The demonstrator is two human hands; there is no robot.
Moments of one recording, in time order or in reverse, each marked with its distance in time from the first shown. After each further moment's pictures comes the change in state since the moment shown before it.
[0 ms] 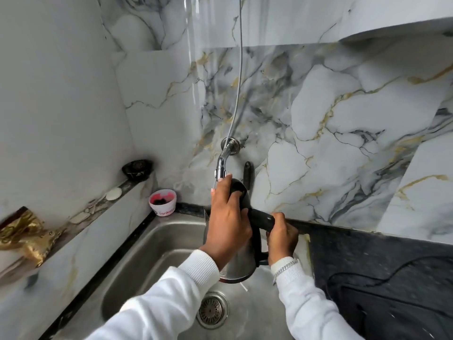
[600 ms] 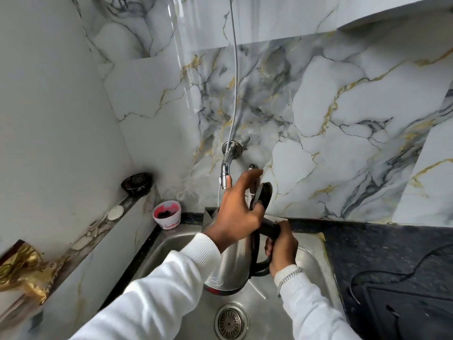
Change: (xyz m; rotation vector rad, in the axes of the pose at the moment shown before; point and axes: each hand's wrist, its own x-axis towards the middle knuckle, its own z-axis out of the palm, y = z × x) left_hand 0.043 0.000 -0.020 -0.407 -0.207 0.074; right_hand -0.011 0.014 0.019 0.277 -0.056 0.252
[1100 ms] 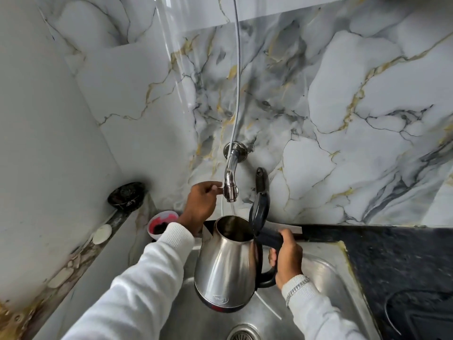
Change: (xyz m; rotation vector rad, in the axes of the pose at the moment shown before) left_hand 0.092 -0.137 -0.056 -0.040 0.089 -0.520; right_hand 0.060 0.037 0.044 -0.025 -0.008 0.062
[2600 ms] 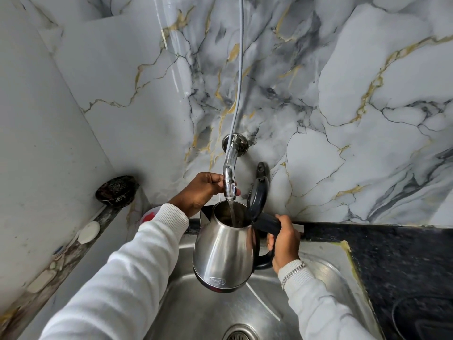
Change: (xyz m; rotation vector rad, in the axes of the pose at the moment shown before) left_hand 0.056 -0.028 -0.001 -0.153 -0.488 0.100; right_hand 0.034 -0.006 0.022 0.028 -0.053 -0.068
